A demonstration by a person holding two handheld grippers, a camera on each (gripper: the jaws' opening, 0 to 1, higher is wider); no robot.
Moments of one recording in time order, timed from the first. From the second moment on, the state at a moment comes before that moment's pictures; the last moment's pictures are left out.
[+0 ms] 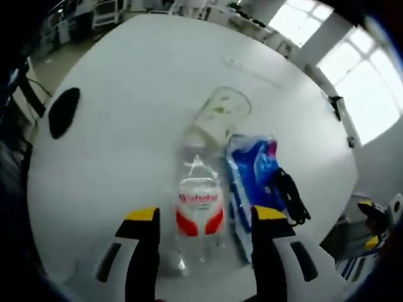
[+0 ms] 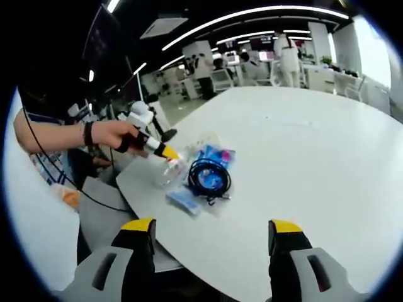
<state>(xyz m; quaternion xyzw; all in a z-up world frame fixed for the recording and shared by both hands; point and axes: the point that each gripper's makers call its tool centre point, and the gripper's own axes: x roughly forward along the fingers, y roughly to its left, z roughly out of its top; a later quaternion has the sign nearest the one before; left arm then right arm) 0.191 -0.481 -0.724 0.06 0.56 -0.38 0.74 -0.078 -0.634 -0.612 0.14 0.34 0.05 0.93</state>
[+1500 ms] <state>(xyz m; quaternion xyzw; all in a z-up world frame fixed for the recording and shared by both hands) 0.209 -0.473 -0.750 0.07 0.54 -0.36 0.76 -0.086 -0.630 -0.619 0.16 0.35 0.04 0.92</state>
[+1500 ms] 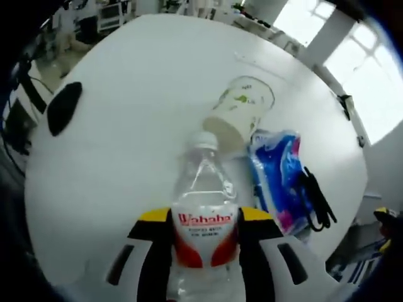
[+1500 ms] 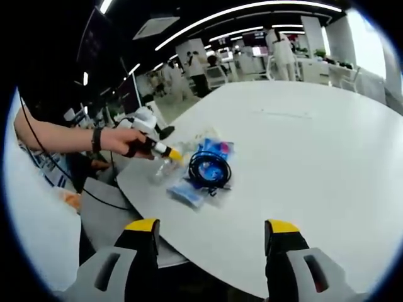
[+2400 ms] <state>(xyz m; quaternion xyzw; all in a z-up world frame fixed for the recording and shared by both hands) 0.205 -0.448 -0.723 0.09 0.51 -0.37 0.77 -0.068 -0.620 -0.620 0.16 0.34 0.07 0.92</state>
